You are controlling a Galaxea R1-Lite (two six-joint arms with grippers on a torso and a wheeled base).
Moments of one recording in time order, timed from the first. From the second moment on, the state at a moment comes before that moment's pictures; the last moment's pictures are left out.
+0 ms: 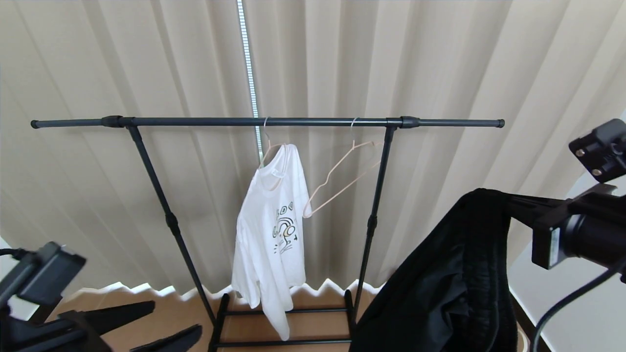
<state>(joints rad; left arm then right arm) -0.54 1.03 -0.37 -0.18 -0.09 -0.23 0.50 1.23 -0.71 -0.22 -0.23 -0.10</state>
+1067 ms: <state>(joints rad) -0.83 1.72 -0.90 -0.30 0.12 -0.42 0.60 1.56 -0.81 -0.50 -0.46 0.00</state>
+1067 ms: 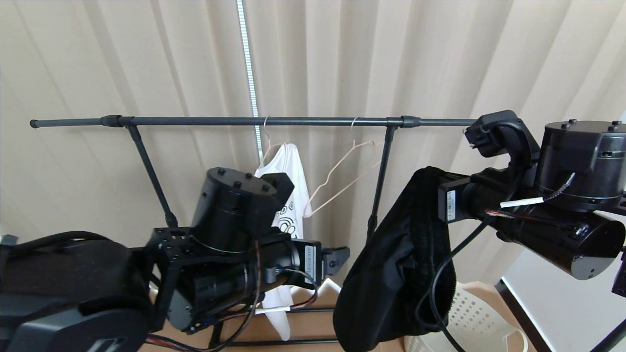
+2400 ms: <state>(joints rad) -0.98 2.12 -1.27 -0.41 0.37 -0.49 0.74 1.61 -0.81 -0.69 -0.62 0.01</state>
